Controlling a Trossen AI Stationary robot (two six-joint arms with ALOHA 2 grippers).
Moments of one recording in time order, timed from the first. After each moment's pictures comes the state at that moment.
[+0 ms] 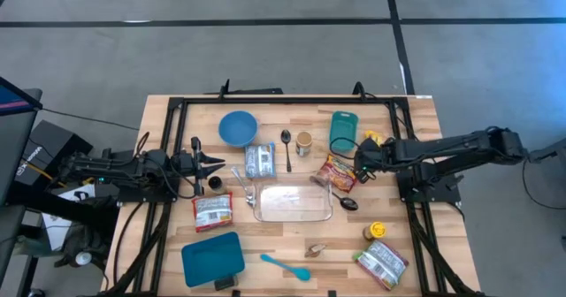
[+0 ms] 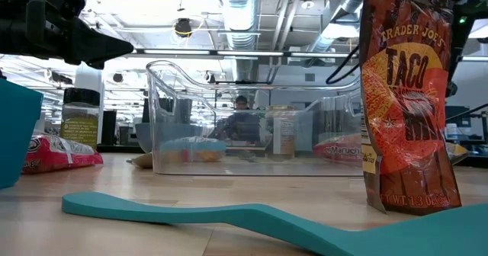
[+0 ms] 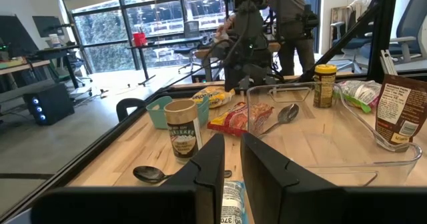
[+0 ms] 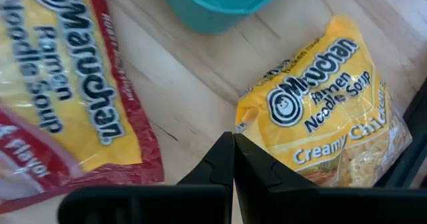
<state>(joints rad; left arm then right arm) -0.05 0.13 0.01 0.14 -0.23 0.13 -0.05 1.12 0.58 -0.88 0.44 0.75</state>
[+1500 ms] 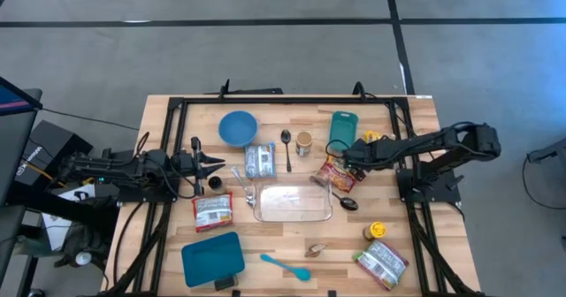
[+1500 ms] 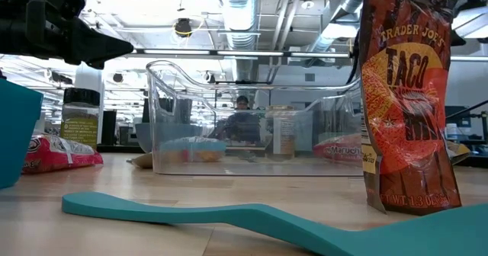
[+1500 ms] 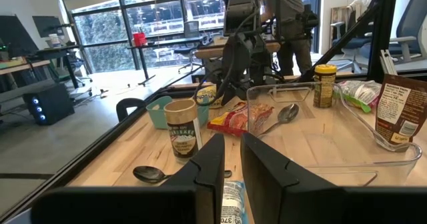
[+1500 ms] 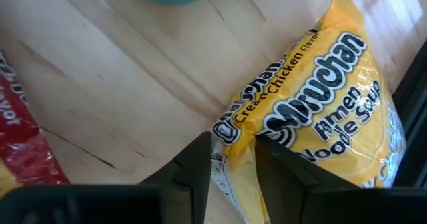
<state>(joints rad) -0.05 0.13 0.01 0.14 -0.23 0.13 -0.15 1.39 0.58 -0.80 0.50 0.64</state>
